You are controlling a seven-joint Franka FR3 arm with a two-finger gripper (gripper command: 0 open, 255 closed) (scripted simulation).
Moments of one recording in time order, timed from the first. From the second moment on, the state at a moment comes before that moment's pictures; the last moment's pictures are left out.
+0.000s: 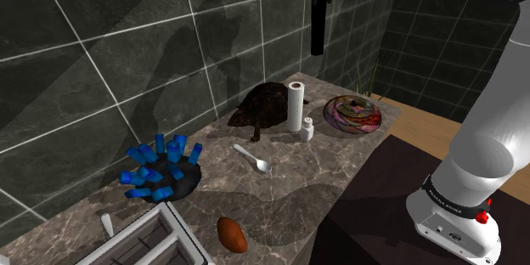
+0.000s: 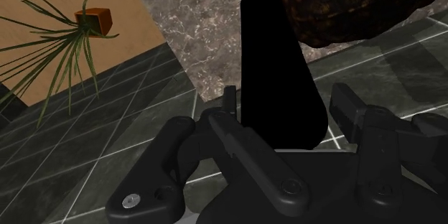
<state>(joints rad) -0.17 0.15 -0.08 -1.33 0.06 1.62 0.01</state>
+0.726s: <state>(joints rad) -0.18 0.26 -0.08 -1.00 0.07 1.41 0.02</state>
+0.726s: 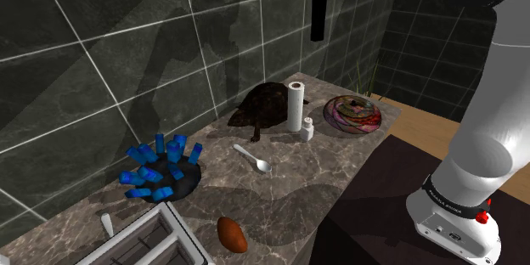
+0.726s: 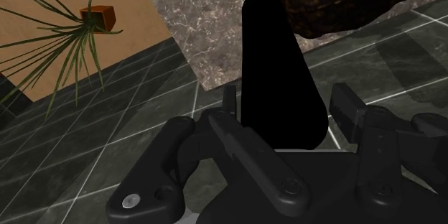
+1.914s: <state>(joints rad) 0.05 0.02 0.08 -1.33 -0.01 1.49 0.38</state>
